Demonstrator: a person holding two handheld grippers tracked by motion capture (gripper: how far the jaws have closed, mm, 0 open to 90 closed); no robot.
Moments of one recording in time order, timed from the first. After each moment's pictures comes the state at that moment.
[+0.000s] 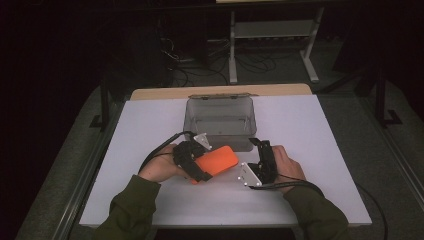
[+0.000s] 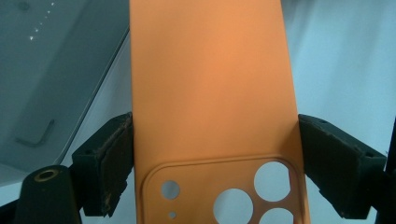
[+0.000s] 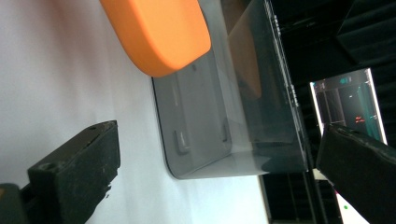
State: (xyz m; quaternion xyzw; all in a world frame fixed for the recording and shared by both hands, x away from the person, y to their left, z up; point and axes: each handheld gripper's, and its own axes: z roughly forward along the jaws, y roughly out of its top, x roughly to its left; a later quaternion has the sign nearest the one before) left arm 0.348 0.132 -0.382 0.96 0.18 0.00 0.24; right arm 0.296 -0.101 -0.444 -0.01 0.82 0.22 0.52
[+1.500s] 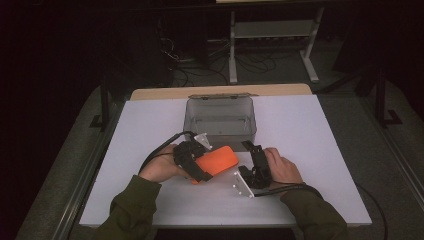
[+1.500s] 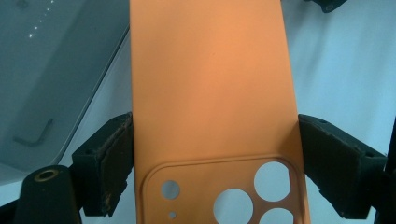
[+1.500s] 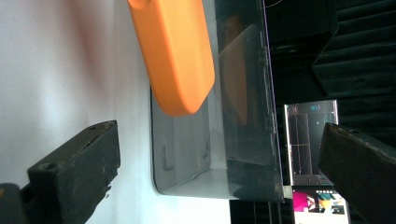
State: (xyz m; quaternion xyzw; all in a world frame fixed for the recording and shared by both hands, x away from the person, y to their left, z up) left arm 0.348 0.131 -0.383 0.95 0.18 0.00 0.24; right arm 0.283 -0.086 -0.448 -0.08 0.80 0.19 0.57
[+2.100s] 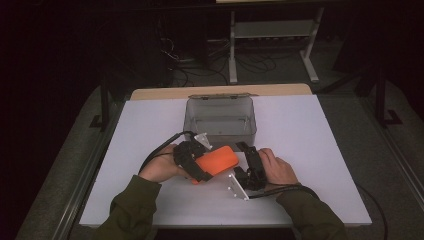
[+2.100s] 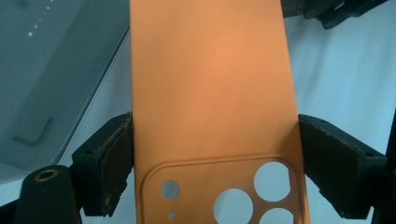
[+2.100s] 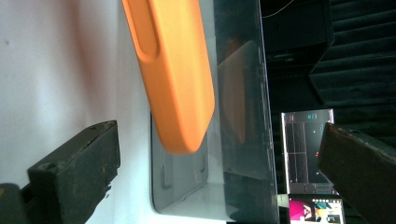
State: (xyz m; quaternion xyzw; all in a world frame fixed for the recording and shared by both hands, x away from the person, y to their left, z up) left arm 0.348 0.131 -0.382 0.95 0.19 0.00 0.24; right arm 0.279 -0.072 -0.446 -0.09 0.79 0.19 0.57
